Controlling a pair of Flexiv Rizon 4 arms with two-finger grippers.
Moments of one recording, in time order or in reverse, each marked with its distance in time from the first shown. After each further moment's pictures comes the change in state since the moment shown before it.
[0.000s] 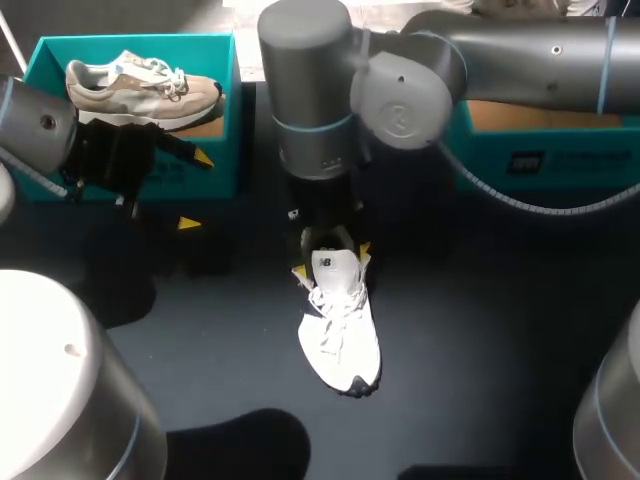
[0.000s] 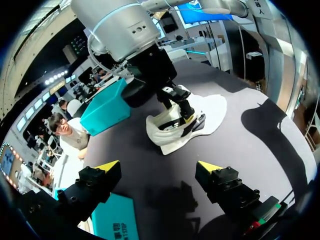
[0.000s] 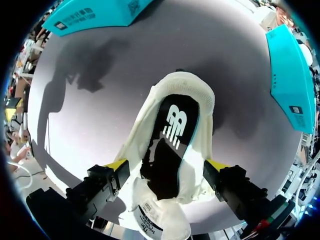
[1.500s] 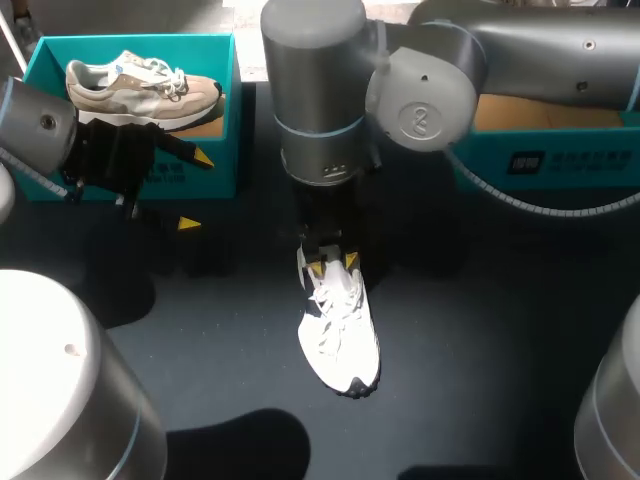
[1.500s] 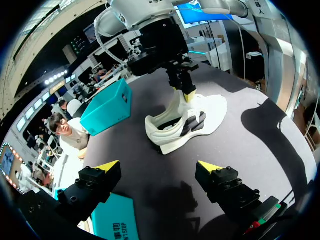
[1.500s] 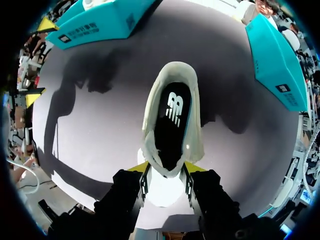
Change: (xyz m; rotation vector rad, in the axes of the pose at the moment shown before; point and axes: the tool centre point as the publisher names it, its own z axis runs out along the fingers) left arm 0.000 0.000 0.000 0.000 0.000 0.000; right arm 0.010 -0.033 -0.033 -0.071 0.005 0.099
